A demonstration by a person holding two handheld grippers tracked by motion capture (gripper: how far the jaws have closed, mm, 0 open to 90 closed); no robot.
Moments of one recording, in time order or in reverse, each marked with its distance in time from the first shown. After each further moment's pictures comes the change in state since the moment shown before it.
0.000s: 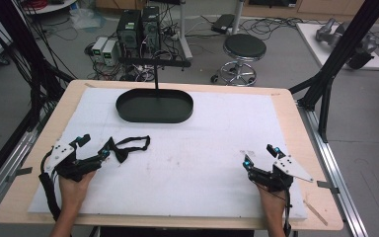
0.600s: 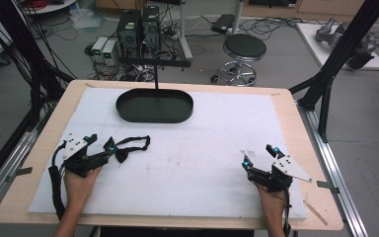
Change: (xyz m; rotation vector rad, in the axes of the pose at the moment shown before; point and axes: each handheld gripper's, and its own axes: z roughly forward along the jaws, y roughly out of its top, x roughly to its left) left arm -0.009 0.003 0.024 0.186 0.091 0.037; right arm 0.002 0.000 0.000 0.004 -0.001 -0.017
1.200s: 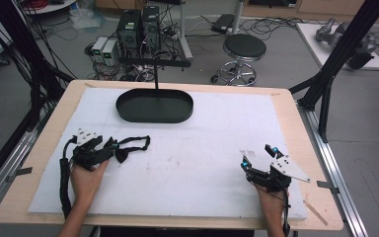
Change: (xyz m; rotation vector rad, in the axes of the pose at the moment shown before) left arm -0.006 0.005 0.030 0.191 0.087 -0.102; right arm 0.003 0.001 0.001 0.005 0.004 -0.019
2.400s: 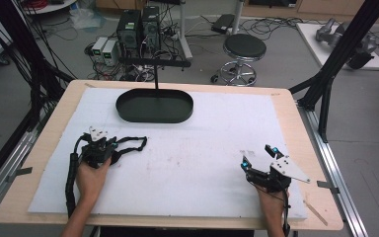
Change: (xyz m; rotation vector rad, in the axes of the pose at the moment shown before) left arm -0.013 0.003 0.012 0.085 0.055 0.080; right arm 0.000 0.000 -0.001 -0.003 -0.001 -0.011
